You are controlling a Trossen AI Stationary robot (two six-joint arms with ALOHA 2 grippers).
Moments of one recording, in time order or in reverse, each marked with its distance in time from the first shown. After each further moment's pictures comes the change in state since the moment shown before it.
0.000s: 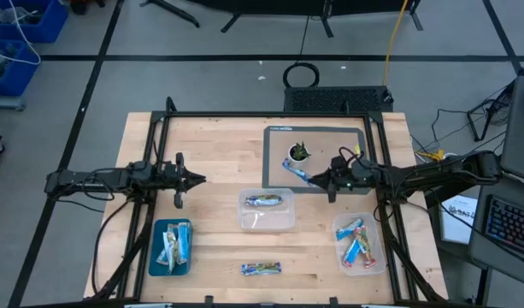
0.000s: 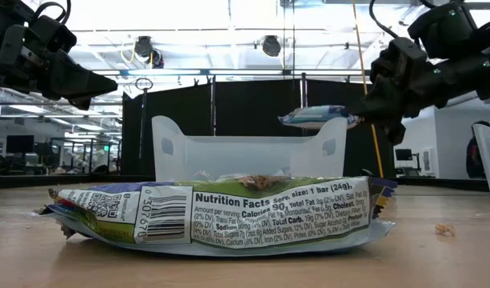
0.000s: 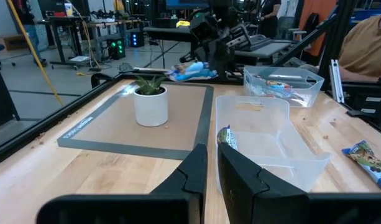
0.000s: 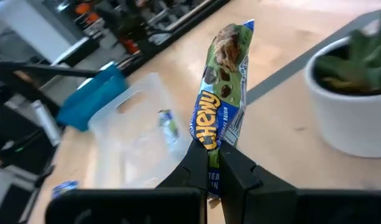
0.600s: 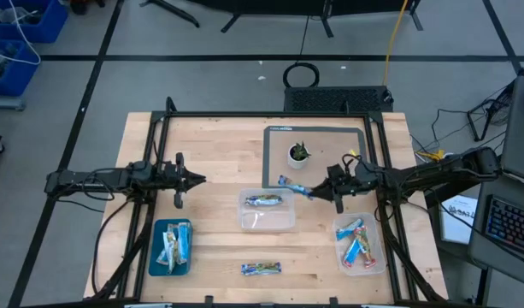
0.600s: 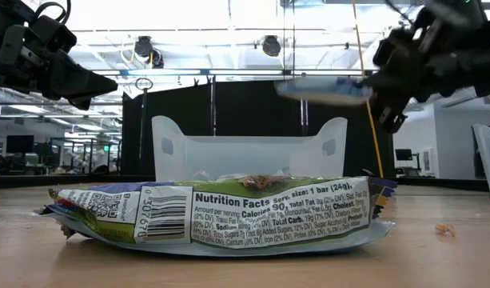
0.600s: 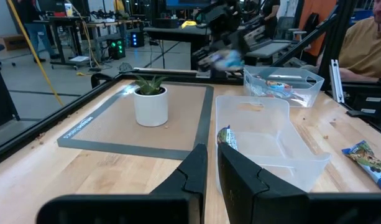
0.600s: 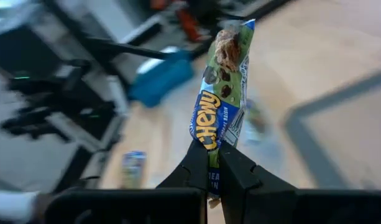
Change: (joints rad) left arm 0.000 0.000 0.000 0.000 0.000 0.000; right arm 0.089 0.000 0.000 0.096 -0.156 -0.025
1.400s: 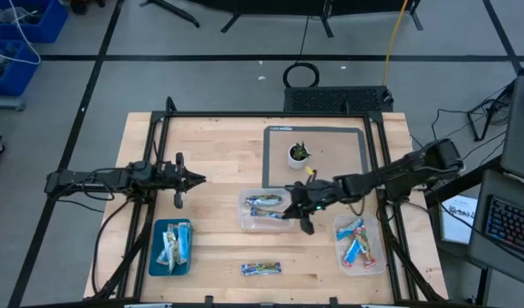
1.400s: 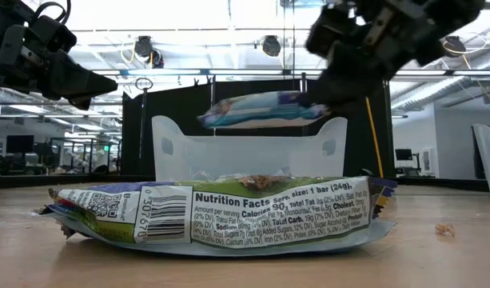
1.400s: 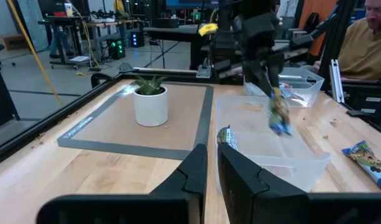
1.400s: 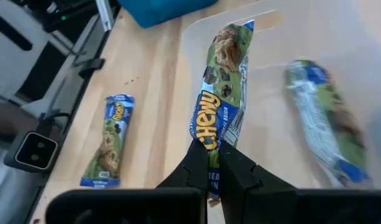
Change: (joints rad) left arm 0.000 0.000 0.000 0.000 0.000 0.000; right arm 0.167 0.547 0.513 -0.311 0.004 -0.189
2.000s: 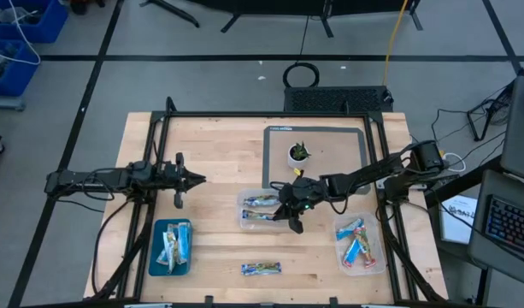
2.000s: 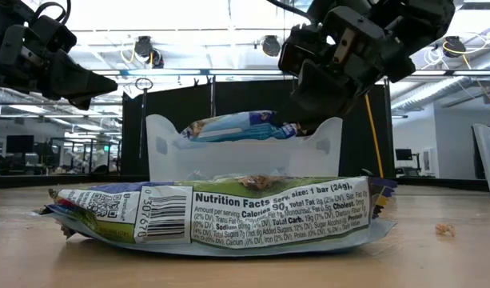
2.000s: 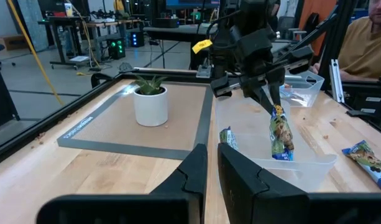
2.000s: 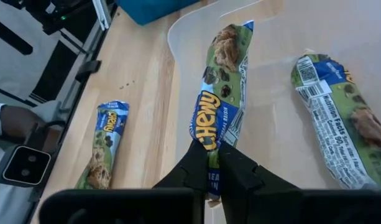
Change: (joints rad) left arm 0.000 0.000 0.000 0.000 0.000 0.000; right arm -0.060 0.195 0.091 0.029 -0.089 -0.004
